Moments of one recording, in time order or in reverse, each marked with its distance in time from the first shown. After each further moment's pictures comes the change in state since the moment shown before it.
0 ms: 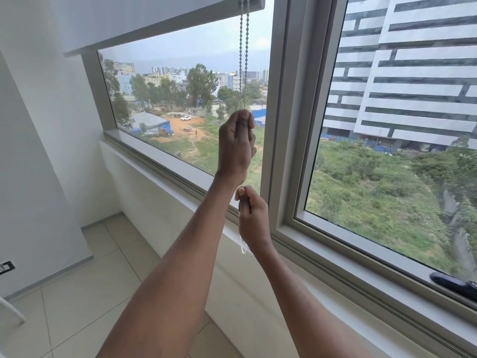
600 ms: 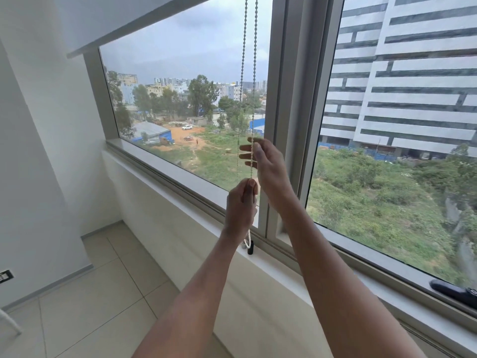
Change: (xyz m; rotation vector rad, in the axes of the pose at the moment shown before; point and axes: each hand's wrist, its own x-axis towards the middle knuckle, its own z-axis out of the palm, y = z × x) left_hand -0.075 -0.086 -0.014 0.183 -0.007 -0.231; right_hand 0.087 -0.090 -0.039 0.162 -0.107 0.054
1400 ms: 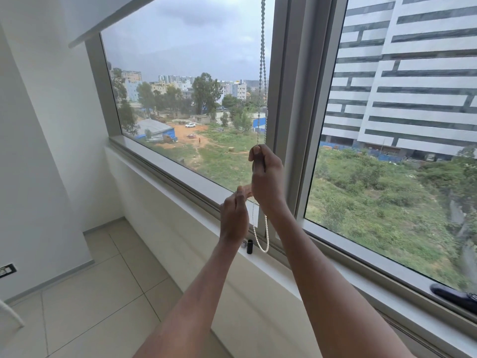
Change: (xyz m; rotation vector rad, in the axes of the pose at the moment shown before) left_hand -0.014 -0.010 -0.003 0.152 0.083 -0.013; right_hand -0.002 0.028 0.006 -0.188 0.176 -0.199
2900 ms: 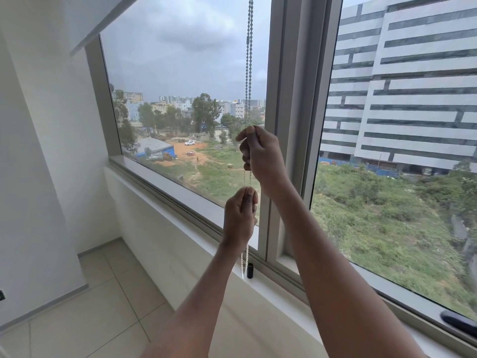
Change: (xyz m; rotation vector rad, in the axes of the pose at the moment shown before) left_hand 0.033 0.042 0.007 -0.168 -0.045 0.101; right_hand 0.069 -0.067 0.003 0.173 -0.189 0.025
